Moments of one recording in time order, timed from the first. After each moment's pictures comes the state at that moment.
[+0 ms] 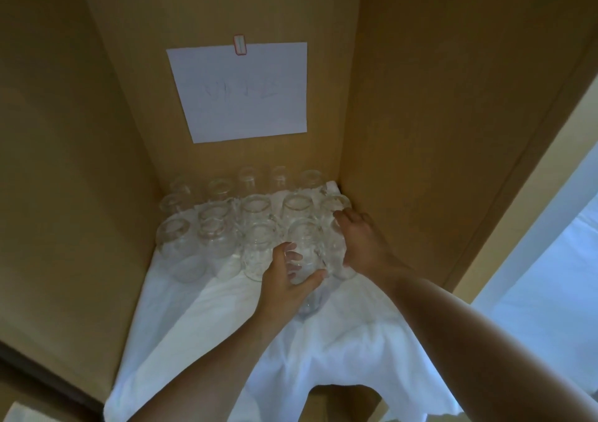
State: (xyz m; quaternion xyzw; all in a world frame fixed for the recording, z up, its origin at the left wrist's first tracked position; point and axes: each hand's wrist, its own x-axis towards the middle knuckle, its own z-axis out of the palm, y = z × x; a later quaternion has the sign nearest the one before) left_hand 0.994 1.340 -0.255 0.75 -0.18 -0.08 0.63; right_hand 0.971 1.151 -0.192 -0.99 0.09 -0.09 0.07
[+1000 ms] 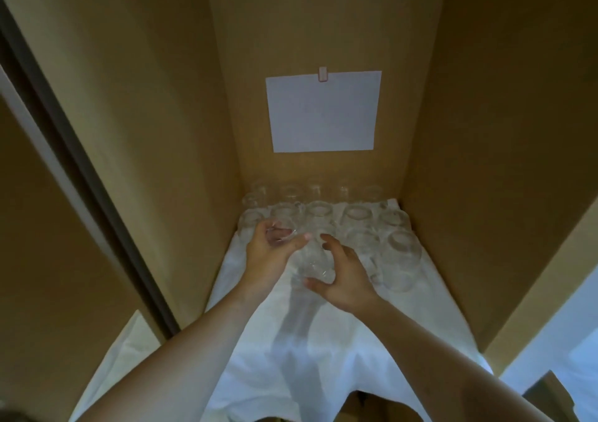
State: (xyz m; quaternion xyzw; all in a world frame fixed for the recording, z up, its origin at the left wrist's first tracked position) left_hand 1.002 1.444 -0.177 0.69 -0.04 0.02 0.72; right_hand 0.957 1.278 -0.214 -0.92 -0.03 -0.10 0.39
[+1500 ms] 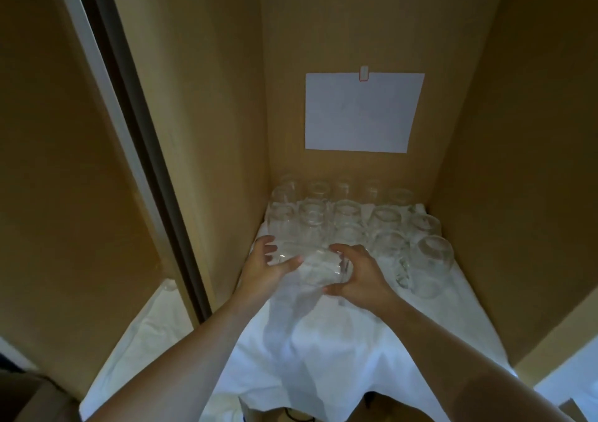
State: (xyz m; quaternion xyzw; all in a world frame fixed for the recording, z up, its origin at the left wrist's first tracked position) left_hand 0.990 1.519 -0.213 0.75 0.01 0.00 0.66; right_hand 0.969 1.302 -0.218 -0.91 -0.02 -0.06 0.42
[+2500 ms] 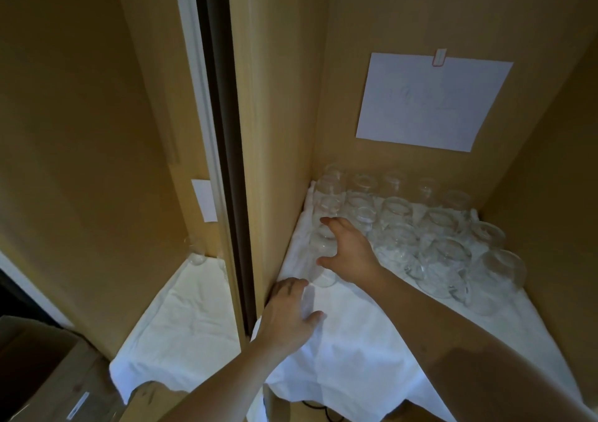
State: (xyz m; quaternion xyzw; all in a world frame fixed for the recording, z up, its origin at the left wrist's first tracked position) left_hand 0.962 1.571 -0.295 0.95 -0.09 0.05 0.30; right_hand 1.038 1.409 -0.205 -0.95 -0.14 -0.05 0.27
